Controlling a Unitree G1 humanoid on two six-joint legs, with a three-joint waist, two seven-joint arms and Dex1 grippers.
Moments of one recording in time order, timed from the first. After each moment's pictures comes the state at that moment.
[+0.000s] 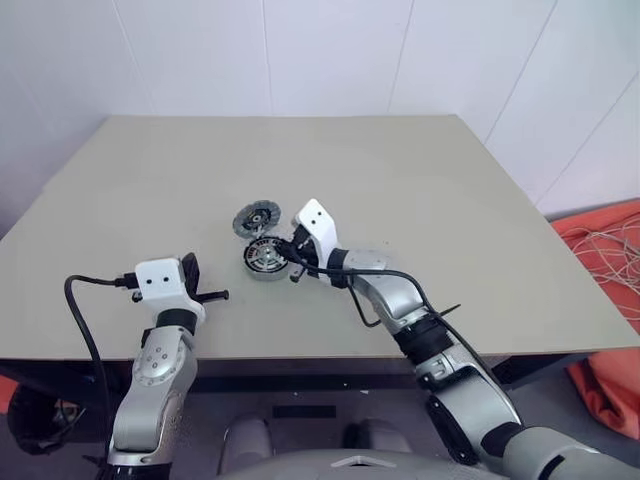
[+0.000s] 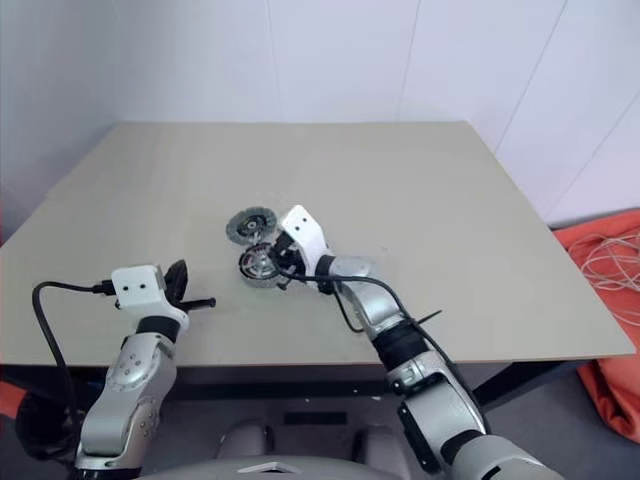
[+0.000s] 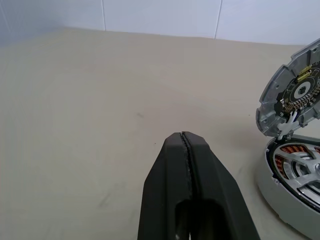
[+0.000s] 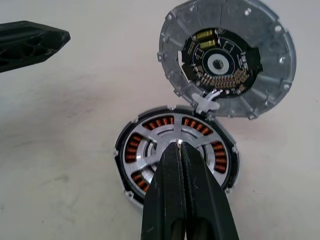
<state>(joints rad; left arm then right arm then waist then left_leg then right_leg) 0.17 0.17 0.06 -0.39 -0.24 0.24 0.14 -0.60 -0.04 0.33 0.37 0.08 0.29 0.65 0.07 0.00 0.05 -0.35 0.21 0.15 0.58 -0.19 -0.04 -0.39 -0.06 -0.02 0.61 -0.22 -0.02</state>
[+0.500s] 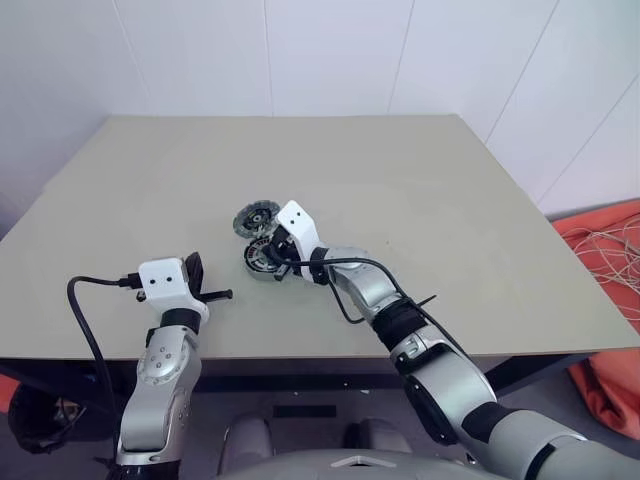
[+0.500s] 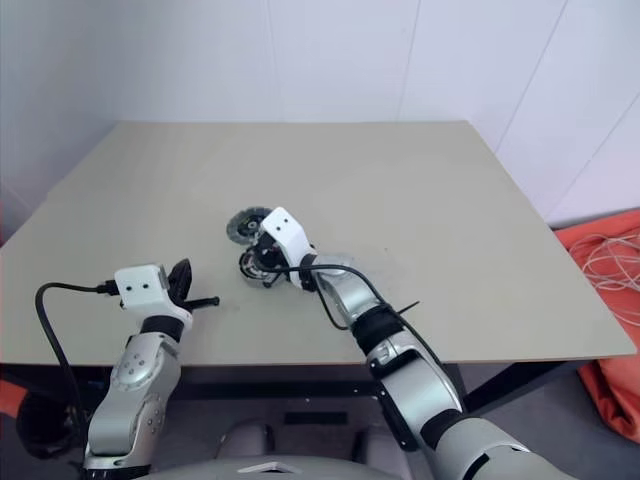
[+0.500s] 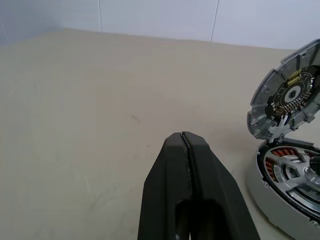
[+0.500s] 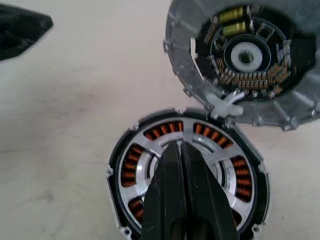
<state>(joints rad) 0.17 0.11 0.08 -0.39 -0.21 0.24 0.09 -0.72 0.05 0.32 0.67 0.02 0.20 0.63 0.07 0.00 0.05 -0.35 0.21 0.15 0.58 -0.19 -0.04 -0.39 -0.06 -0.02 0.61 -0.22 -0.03</state>
